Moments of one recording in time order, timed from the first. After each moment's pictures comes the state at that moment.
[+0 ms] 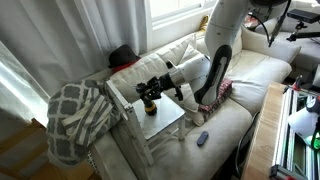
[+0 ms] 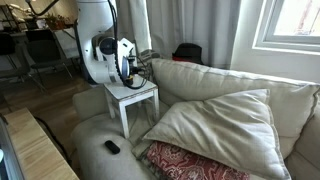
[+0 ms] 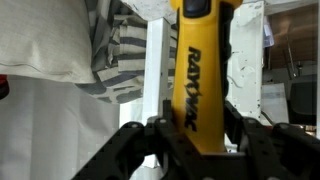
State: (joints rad) arm -0.06 1.01 0.20 -1.99 -0.75 4.05 -0.06
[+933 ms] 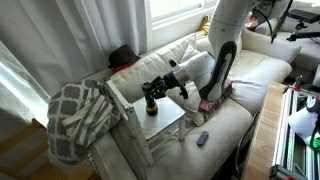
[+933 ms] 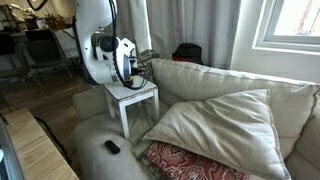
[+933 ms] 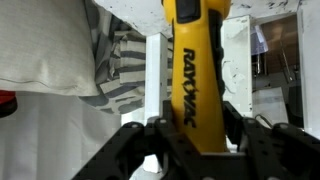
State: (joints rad) arm -0.06 0.96 0.15 -2.05 -0.81 4.04 0.03
